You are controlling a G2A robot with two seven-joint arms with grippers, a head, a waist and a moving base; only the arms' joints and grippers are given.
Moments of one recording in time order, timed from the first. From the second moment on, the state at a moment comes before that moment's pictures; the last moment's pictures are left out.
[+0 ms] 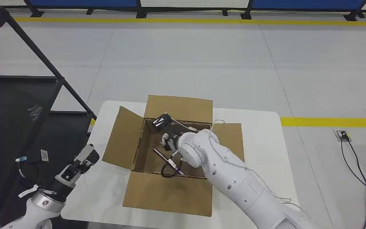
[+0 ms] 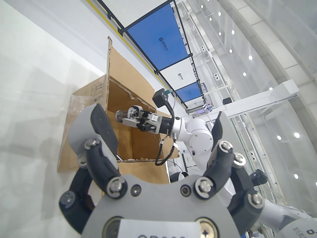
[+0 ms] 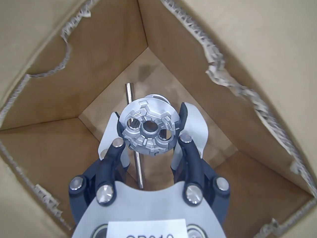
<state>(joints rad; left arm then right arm) 1.56 -1.22 -1.97 -2.01 -0.09 -0.17 -0.64 -0.47 -1.56 0.74 -1.17 -1.05 0.03 0.89</state>
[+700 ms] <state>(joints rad) 1.56 -1.22 -1.97 -2.01 -0.09 -0.17 -0.64 -1.08 -1.41 1.40 -1.91 -1.37 0.37 1.00</state>
